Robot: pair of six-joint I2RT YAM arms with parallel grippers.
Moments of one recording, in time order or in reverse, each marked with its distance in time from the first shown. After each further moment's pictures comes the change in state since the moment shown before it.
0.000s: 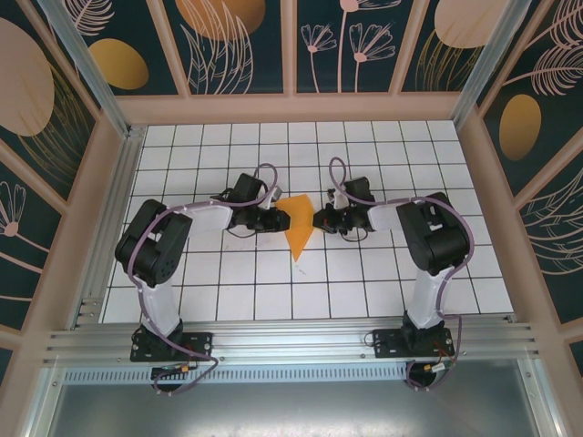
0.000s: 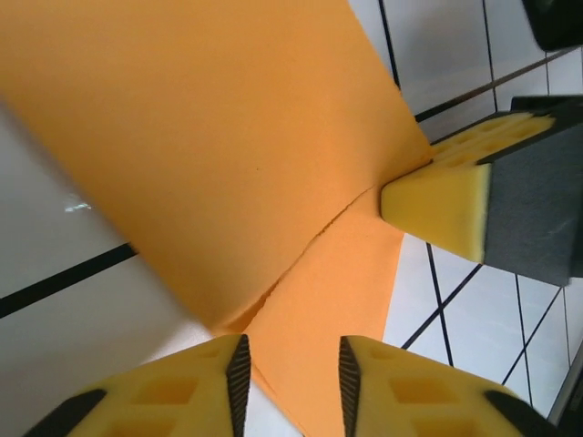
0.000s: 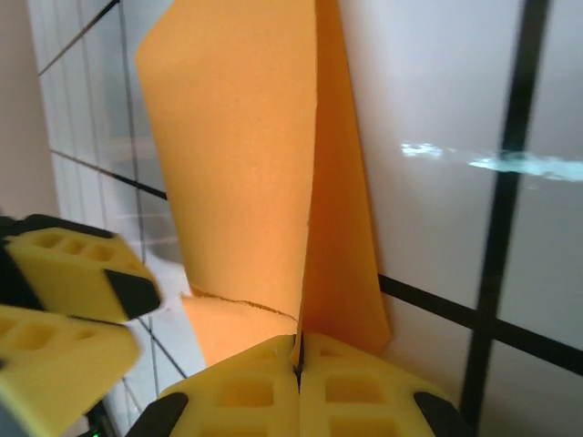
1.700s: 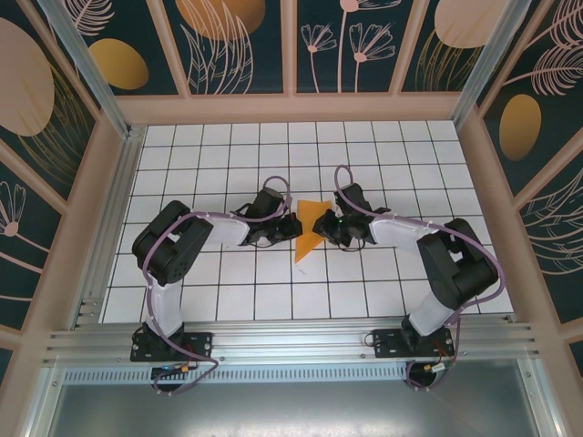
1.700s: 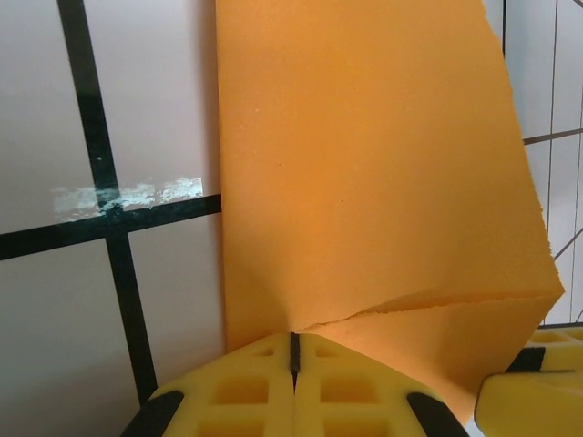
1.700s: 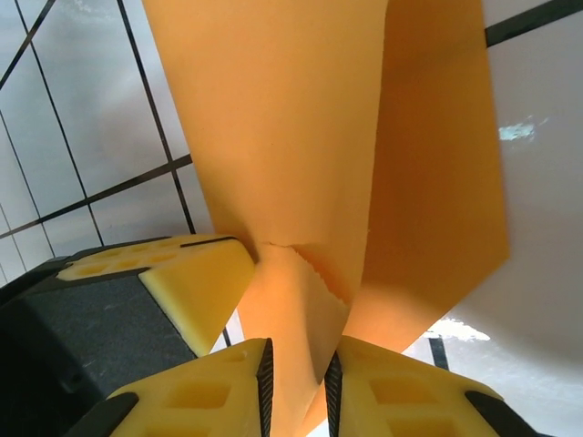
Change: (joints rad) left arm -0.151 0.097 -0.058 0.289 -0.156 -0.343; right arm 0.138 -0.266 -0.068 -0.246 0.326 0.293
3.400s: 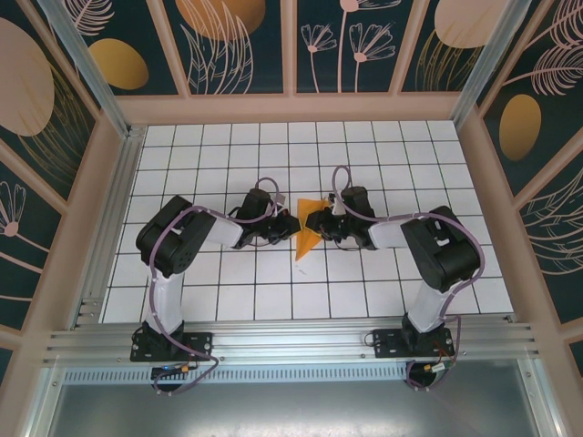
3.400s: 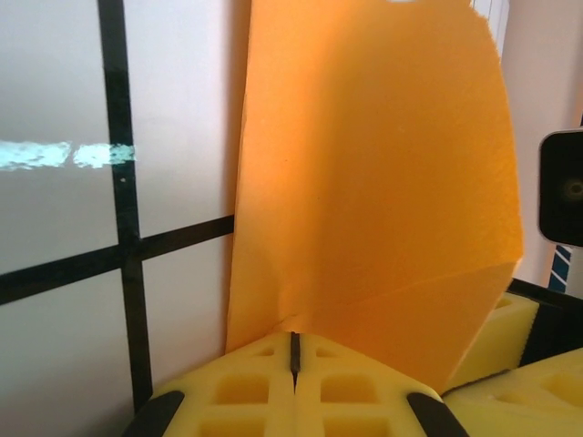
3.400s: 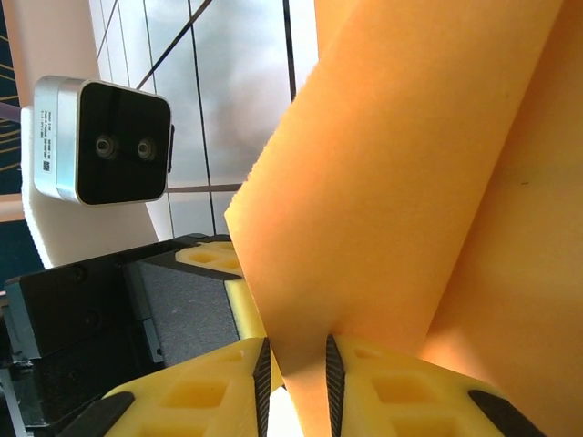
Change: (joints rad) left arm 0.077 0.069 -0.085 0.303 0.218 -0.209; right arm -0.056 0.143 -0.111 0.524 -0.265 0.004
